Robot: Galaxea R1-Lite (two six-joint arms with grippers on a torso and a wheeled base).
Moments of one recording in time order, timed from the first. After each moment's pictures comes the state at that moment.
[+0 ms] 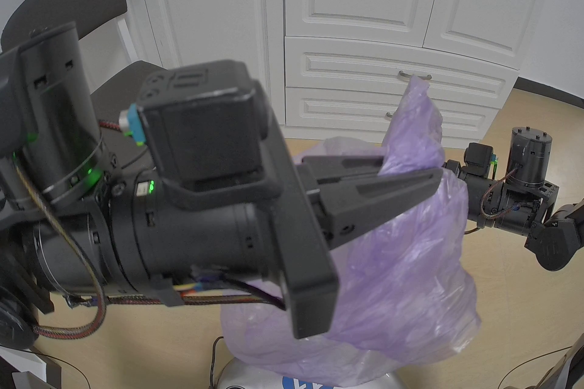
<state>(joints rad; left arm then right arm) -0.99 1.48 -0.90 -0.66 -0.39 0.12 0.34 1.71 -0.67 -0.90 0.44 0.67</state>
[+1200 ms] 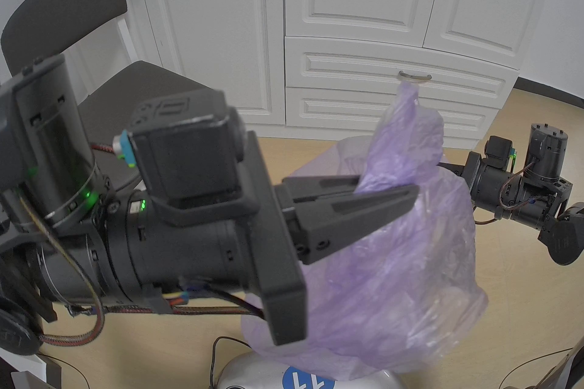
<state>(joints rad) -0.96 1.47 -0.82 -0.72 -0.39 0.03 0.25 1.67 -0.65 -0.91 0.47 0.64</state>
